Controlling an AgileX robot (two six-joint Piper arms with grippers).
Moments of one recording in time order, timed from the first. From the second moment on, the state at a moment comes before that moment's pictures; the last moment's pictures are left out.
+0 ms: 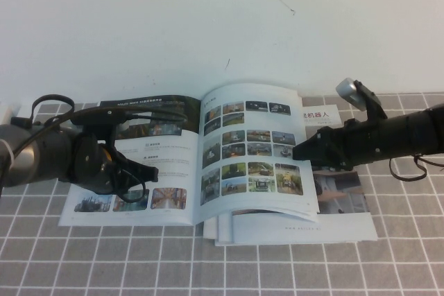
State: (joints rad) right arm 0.13 2.22 -1.35 1.39 0.84 -1.11; left arm -0.23 1.90 -1.07 0.07 0.24 -0.31
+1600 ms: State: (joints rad) right arm 0.33 2.23 -1.73 1.61 1.13 -1.05; left arm -0.72 1.27 -1.07 -0.08 0.36 0.04
